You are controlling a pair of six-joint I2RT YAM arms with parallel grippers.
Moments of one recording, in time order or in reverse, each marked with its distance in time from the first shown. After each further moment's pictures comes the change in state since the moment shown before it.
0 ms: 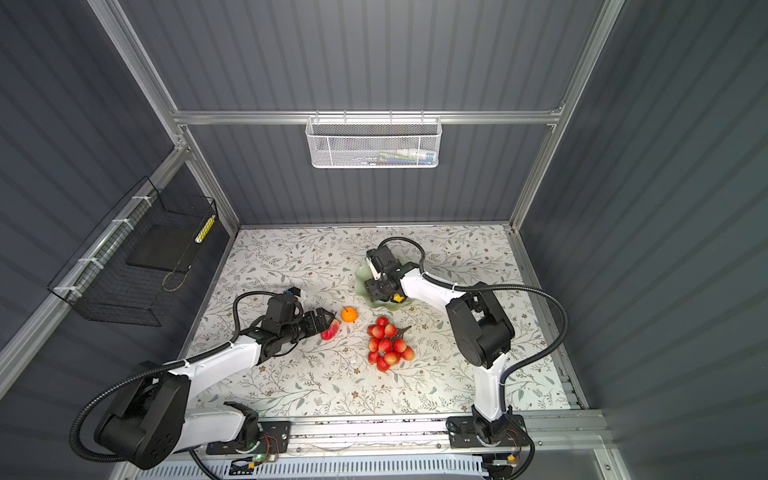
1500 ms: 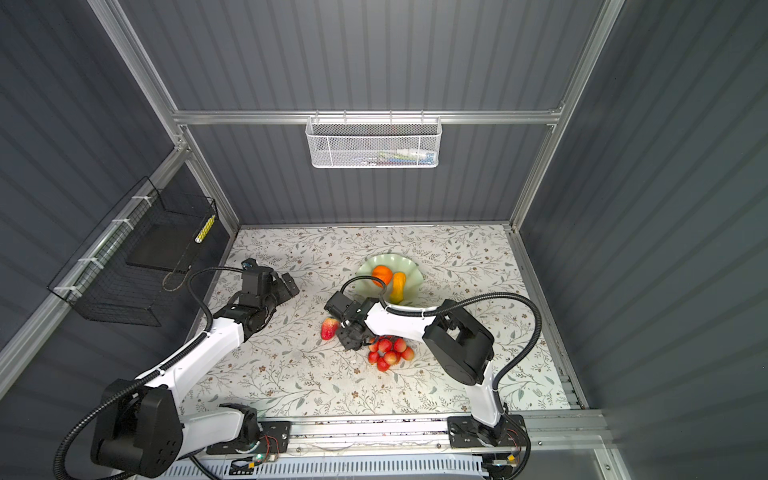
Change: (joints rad) left arm 0.185 -0.068 0.256 -0.220 -0.454 0.074; right arm 0.357 0.019 -0.054 -0.140 0.053 0.155
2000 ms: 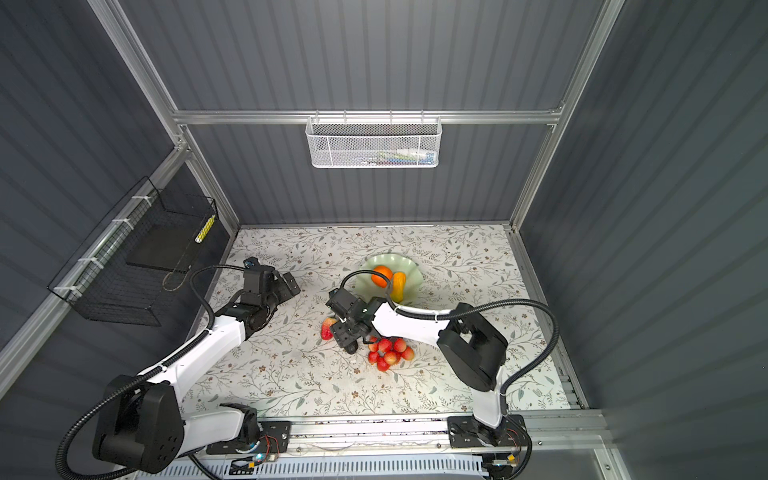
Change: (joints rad) left arm -0.005 0.010 0.012 0.006 -0.015 0.014; right arm 0.006 -0.033 -0.018 0.059 -0.004 0.021
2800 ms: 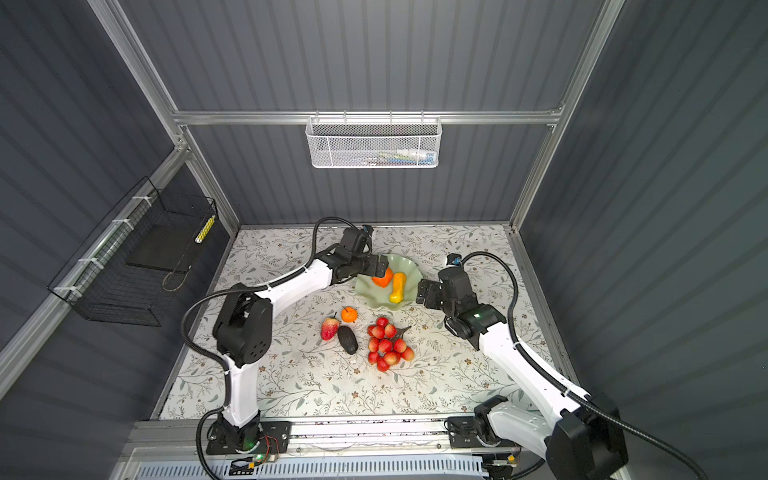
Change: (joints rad) left arm -0.386 0.700 0.814 -0.121 0.227 0.314; right arm -0.528 -0.760 -0.504 0.185 0.093 0.158
